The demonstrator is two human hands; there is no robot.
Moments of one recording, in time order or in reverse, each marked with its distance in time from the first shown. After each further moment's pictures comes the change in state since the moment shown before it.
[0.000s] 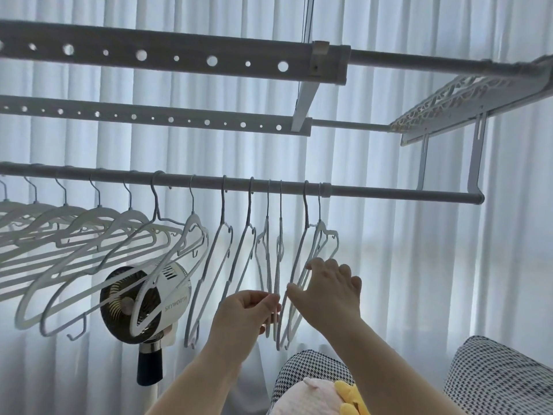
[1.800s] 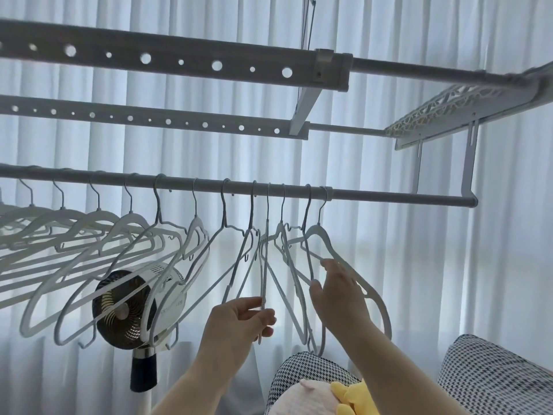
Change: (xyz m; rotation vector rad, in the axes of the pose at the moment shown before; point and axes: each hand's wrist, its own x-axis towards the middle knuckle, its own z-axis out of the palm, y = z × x) left_hand -0.001 -0.006 -0.024 0.026 -0.056 0.036; right_hand -0.008 -0.003 -0.007 0.181 0.001 0.077
